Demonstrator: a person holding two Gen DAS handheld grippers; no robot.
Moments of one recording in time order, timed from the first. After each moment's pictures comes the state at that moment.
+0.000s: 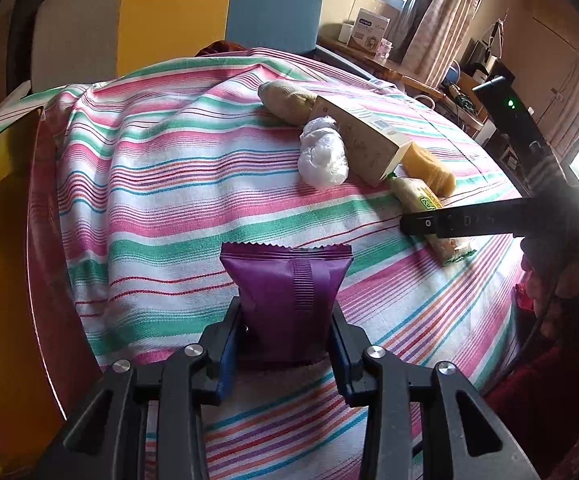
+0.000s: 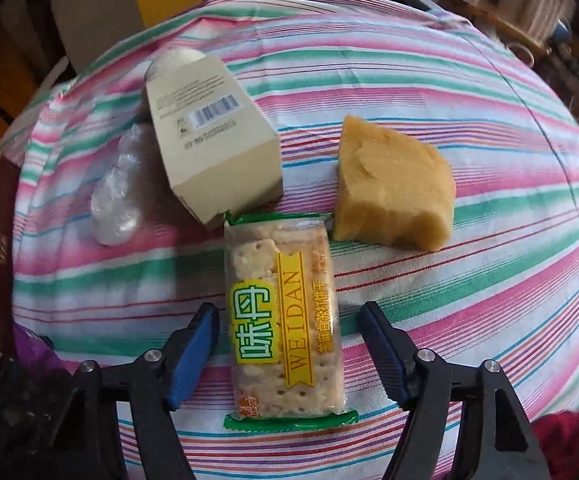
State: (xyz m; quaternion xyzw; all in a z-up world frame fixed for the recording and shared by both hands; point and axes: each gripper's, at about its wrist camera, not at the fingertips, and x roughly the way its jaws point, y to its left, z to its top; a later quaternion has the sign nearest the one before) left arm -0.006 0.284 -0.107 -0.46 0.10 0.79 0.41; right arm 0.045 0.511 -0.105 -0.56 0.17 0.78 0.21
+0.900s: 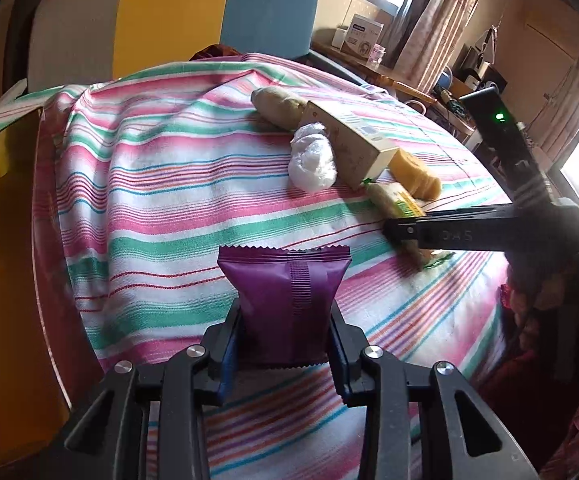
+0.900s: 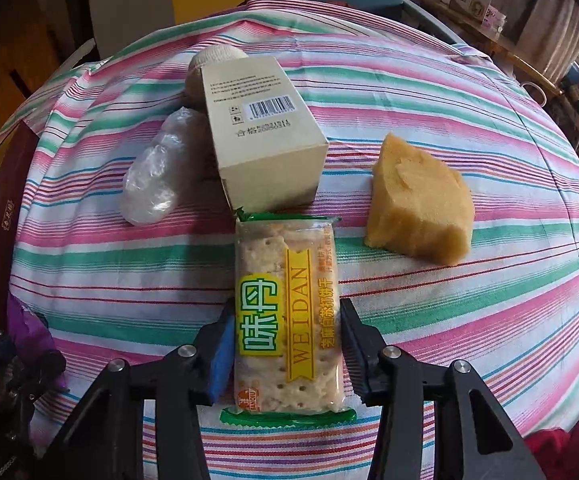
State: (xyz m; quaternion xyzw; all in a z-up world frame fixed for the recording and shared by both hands) left arm 0.000 0.274 -0.095 -0.45 0.08 0.78 0.42; right arm 0.048 0.510 -0.115 -0.55 0.13 0.80 0.19
